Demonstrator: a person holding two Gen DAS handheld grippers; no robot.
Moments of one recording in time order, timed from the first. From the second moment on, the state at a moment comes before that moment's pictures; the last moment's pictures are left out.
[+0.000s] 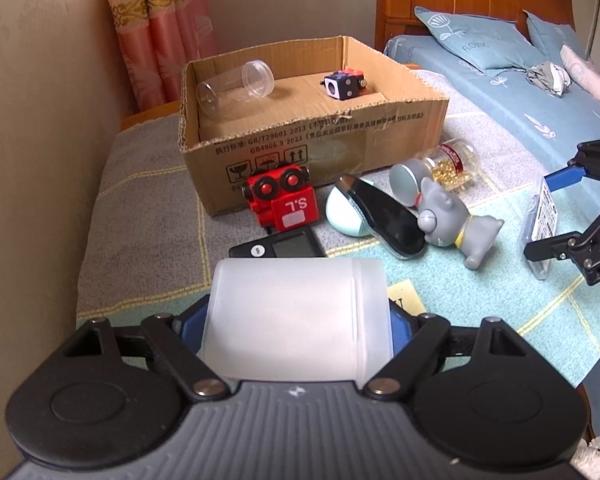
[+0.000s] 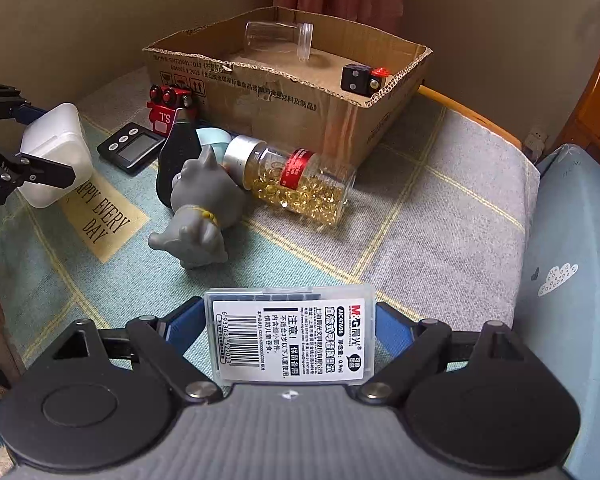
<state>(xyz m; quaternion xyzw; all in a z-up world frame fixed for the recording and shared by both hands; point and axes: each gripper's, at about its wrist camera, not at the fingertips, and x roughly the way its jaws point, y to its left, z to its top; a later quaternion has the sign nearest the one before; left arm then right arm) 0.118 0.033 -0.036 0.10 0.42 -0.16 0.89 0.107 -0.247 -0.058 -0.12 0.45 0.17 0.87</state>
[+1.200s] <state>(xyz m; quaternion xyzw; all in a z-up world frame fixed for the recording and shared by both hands) 0.224 0.020 0.022 0.07 0.34 -0.09 0.93 0.200 -0.216 0.054 -0.13 0.33 0.20 0.91</state>
